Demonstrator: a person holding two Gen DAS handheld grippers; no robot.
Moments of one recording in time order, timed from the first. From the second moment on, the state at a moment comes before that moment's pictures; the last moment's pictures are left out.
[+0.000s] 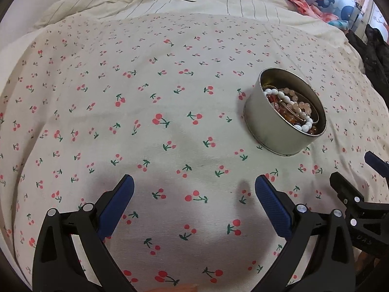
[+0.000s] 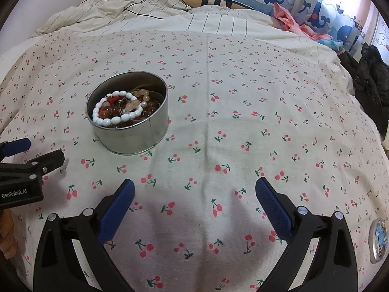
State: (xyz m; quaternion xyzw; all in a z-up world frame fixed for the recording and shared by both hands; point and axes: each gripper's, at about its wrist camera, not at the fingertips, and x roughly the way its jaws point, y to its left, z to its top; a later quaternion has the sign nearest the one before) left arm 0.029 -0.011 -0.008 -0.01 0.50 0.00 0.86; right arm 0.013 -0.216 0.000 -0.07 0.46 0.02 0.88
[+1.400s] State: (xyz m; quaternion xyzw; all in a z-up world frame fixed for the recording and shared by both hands) left arm 0.036 -0.010 -0.017 -0.01 0.51 0.00 0.86; right arm 0.024 -0.240 -0.001 -0.07 0.46 0.00 0.88
